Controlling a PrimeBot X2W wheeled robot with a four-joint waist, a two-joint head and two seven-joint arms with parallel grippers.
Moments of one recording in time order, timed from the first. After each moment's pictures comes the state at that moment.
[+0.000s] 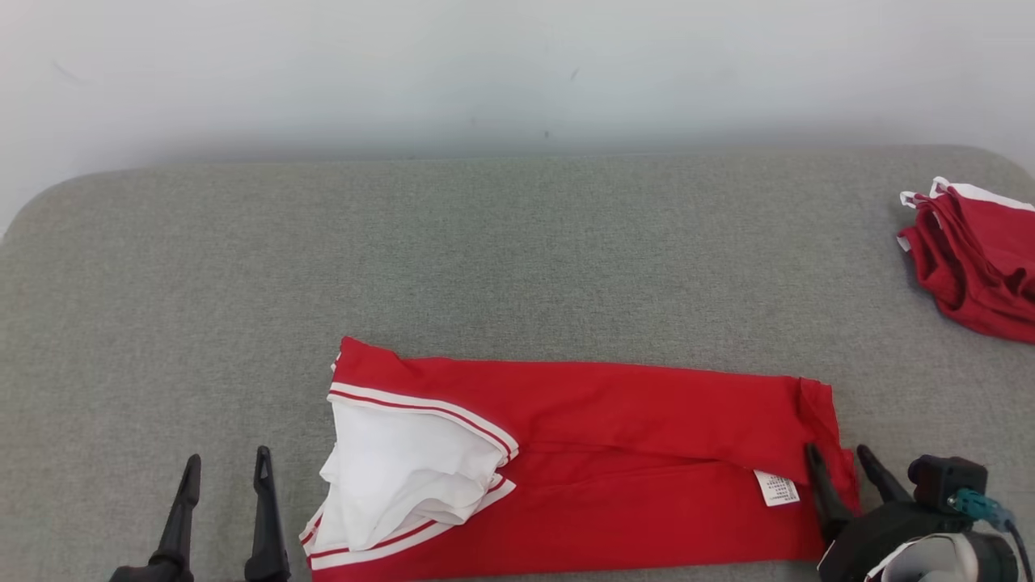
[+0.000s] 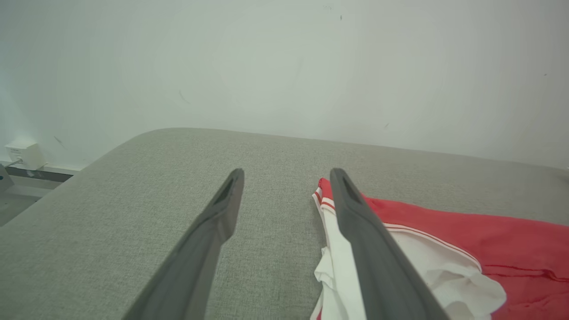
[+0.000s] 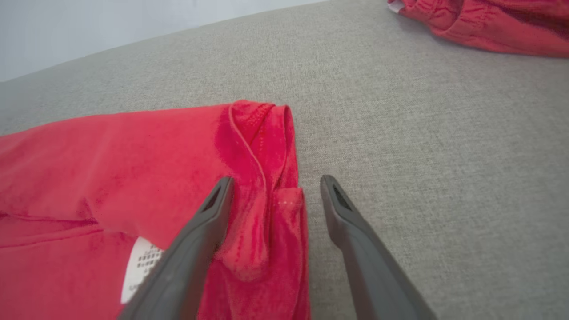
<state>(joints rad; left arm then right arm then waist) 0.04 0.06 0.04 0.06 -0.19 -0.07 -0.26 -0.29 -0.29 0.24 0.76 0.55 0.13 -0.22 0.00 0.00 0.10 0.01</state>
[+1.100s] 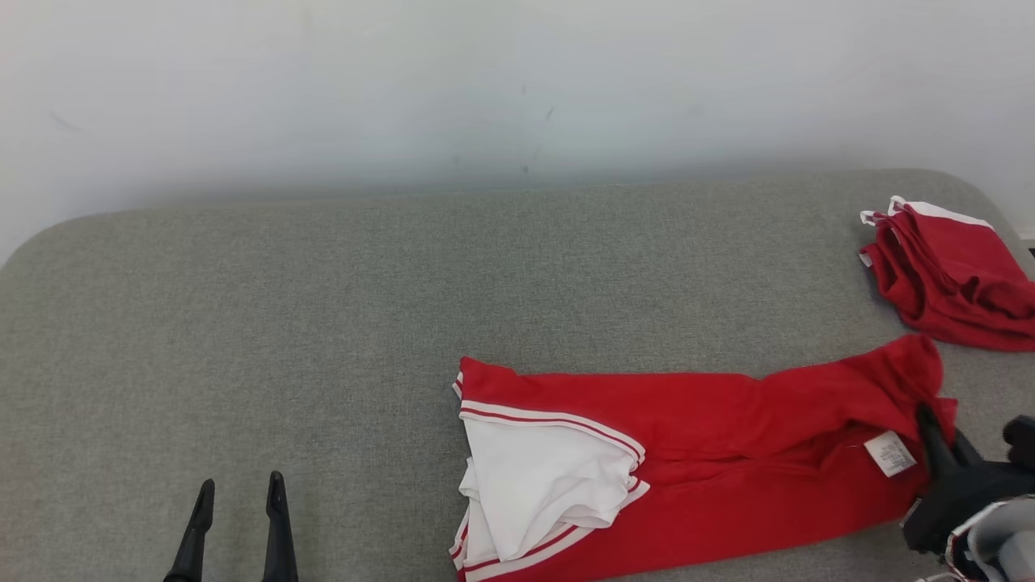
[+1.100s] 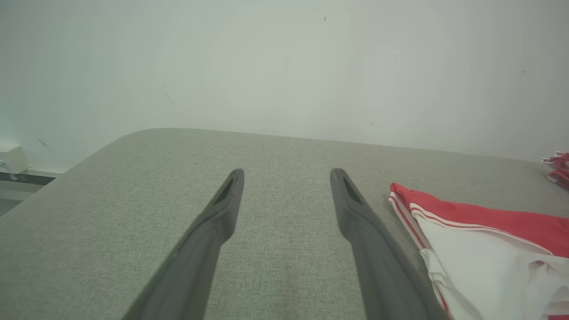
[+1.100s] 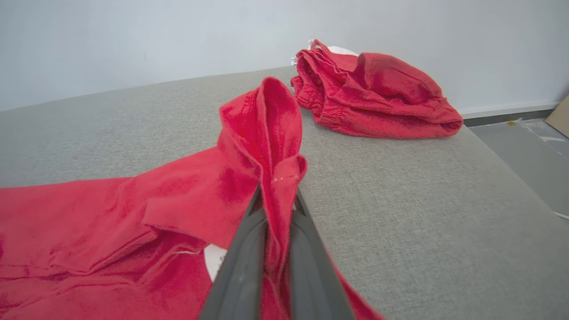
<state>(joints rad) 0.08 0.05 0.03 0.08 -0.18 -0.07 -0.26 -0.37 -0.48 0.32 0.84 0.67 0.13 -0.25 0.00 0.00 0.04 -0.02</state>
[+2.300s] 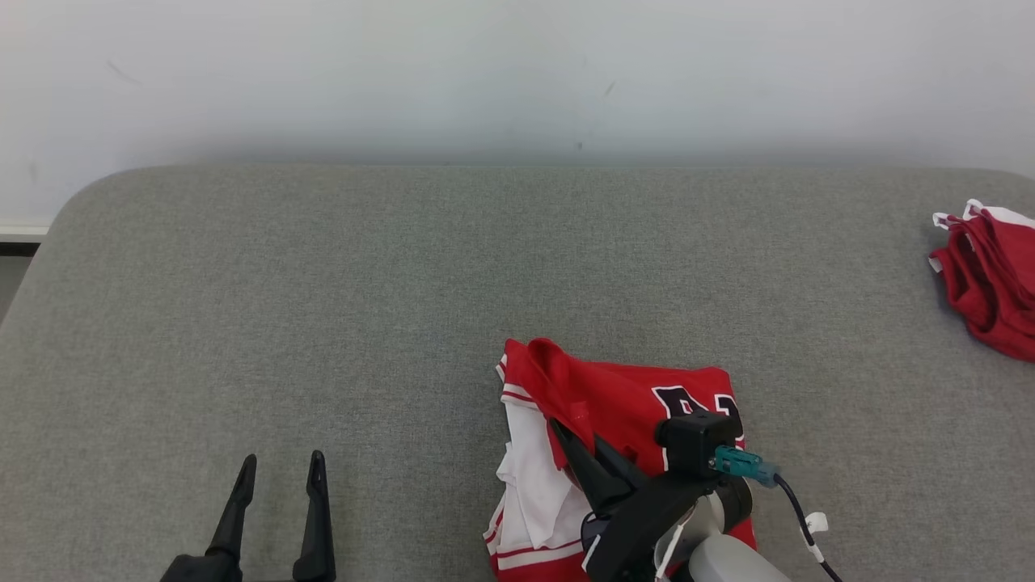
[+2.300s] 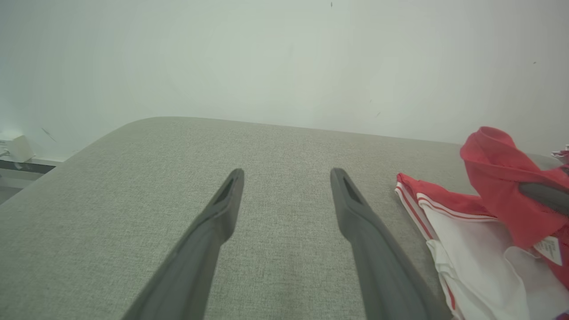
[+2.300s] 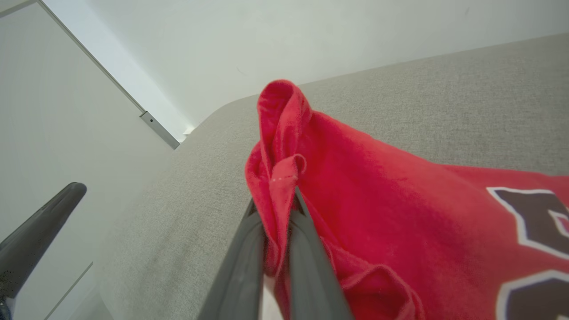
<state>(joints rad) 0.03 0.05 -0.04 0.12 -0.18 -0.07 -0.26 -0.37 -0.06 0.59 0.48 0.65 0.13 -0.11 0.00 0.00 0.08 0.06</state>
